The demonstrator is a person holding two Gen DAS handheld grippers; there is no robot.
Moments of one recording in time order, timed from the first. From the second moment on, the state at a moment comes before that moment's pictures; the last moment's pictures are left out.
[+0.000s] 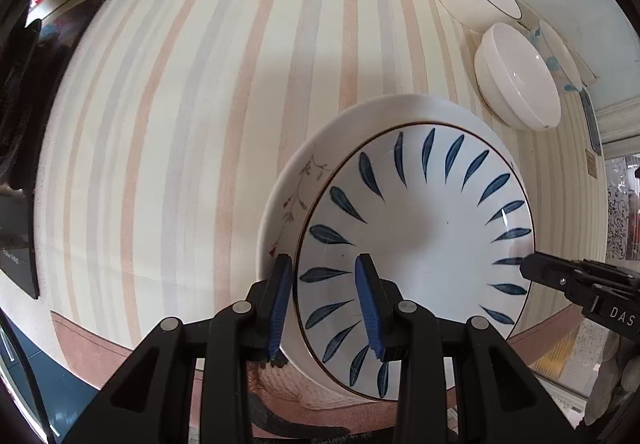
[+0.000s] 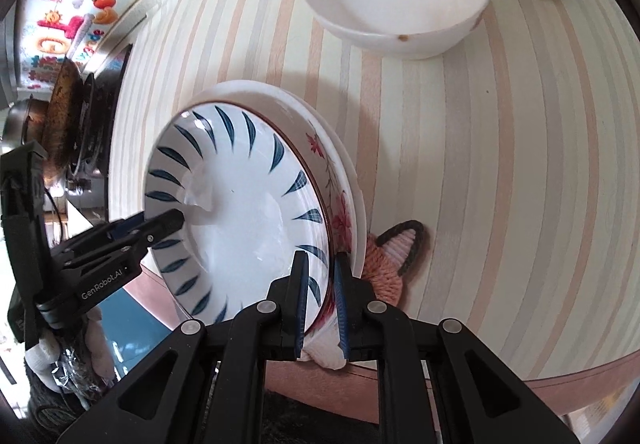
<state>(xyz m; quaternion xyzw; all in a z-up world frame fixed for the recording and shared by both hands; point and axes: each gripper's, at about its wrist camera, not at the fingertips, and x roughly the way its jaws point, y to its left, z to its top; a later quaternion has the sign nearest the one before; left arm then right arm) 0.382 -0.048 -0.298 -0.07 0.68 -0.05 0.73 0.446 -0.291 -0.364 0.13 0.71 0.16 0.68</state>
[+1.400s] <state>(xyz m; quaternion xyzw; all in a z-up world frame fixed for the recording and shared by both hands) 0.237 -0.034 -0.081 -0.02 0.54 -0.11 0.84 0.245 -0.250 -0.128 0.15 0.54 0.13 0.81</state>
